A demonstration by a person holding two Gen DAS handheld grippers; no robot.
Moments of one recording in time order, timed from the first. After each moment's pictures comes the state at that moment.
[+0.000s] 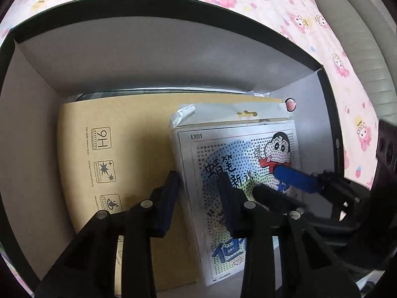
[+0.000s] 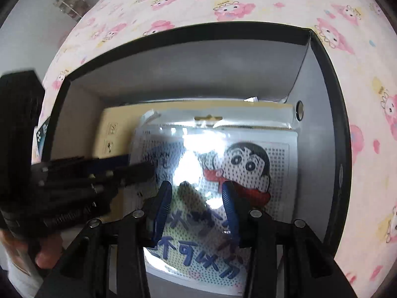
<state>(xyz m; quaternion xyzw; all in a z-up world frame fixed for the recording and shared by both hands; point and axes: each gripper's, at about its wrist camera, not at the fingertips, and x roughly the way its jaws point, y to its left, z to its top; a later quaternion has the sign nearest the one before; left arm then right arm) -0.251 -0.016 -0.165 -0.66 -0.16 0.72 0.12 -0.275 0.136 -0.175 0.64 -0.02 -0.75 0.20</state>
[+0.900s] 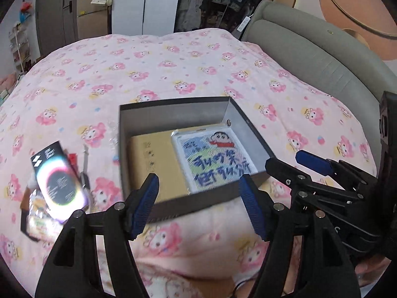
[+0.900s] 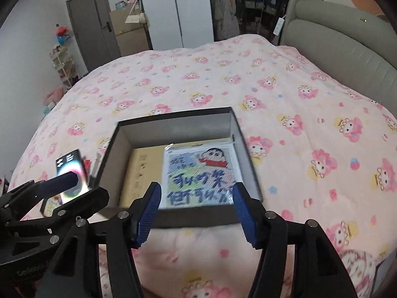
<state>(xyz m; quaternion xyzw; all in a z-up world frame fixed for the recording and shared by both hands) -0.046 -0.009 0.000 -0.43 -0.05 0.89 0.11 -0.072 0.151 -0.010 0.42 -0.02 -0.90 0.08</state>
